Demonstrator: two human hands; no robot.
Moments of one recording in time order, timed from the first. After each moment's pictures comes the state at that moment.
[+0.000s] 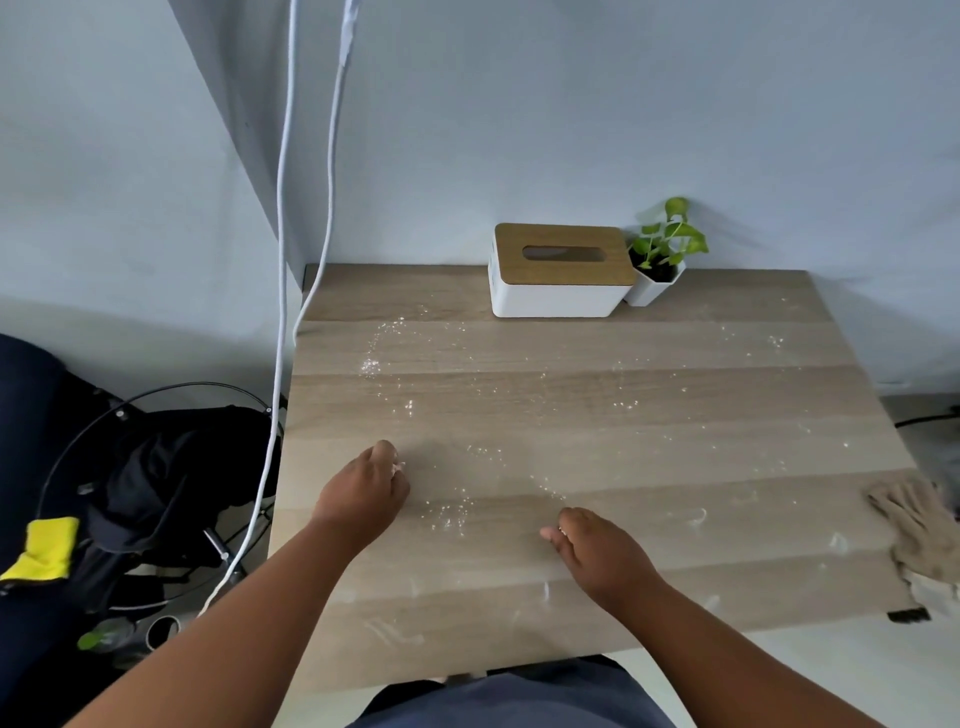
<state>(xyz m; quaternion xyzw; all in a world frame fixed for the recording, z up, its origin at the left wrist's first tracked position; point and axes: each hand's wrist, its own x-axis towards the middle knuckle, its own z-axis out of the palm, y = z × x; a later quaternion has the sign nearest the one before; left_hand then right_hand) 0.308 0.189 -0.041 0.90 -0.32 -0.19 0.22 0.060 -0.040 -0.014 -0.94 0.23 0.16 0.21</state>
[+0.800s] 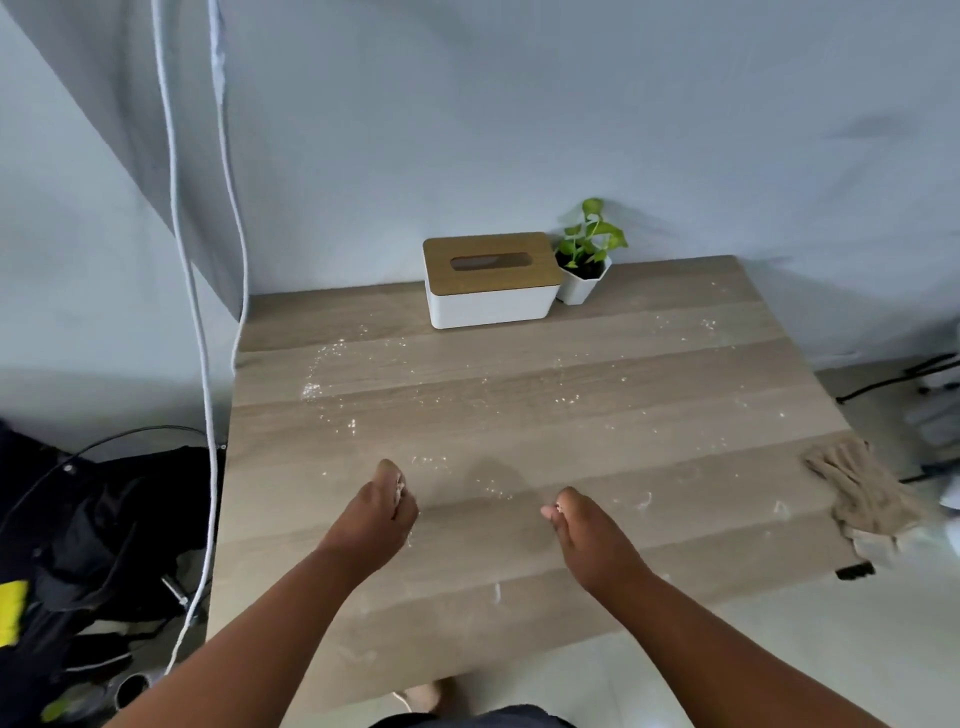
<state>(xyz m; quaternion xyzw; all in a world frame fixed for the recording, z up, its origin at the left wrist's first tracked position) 0.250 0.136 -0.025 0.84 -0.33 -0.27 0.33 0.027 -0.073 0.002 -0.90 0.33 0.04 0.30</state>
